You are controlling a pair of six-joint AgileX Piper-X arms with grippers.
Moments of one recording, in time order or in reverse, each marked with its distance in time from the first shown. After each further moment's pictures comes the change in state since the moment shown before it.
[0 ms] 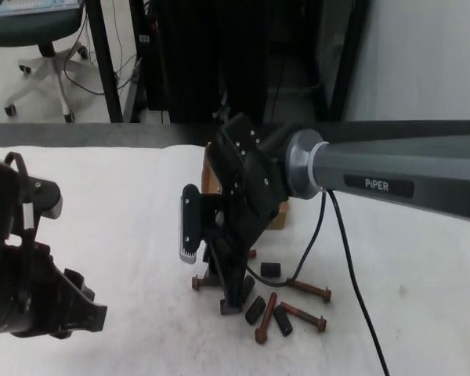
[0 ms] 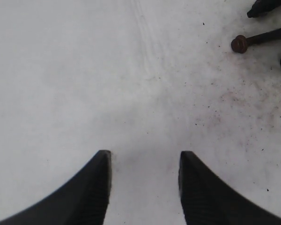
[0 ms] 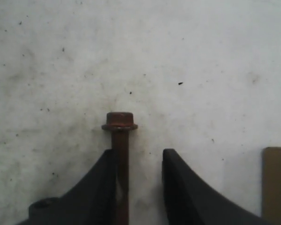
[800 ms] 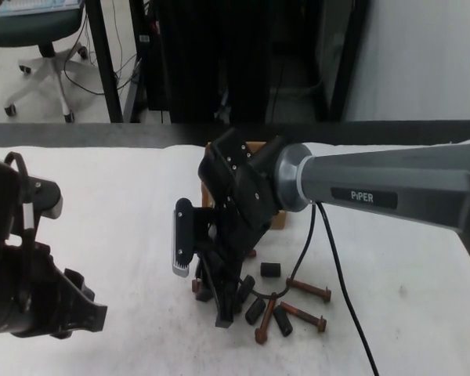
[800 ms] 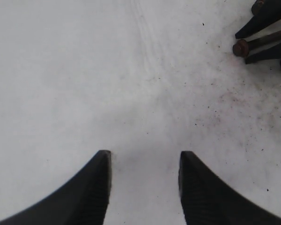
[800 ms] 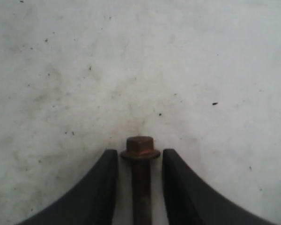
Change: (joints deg) left arm 0.0 0.0 0.0 0.0 0.0 0.0; right arm 1.3 2.2 -0.2 -0.9 -2.4 1.4
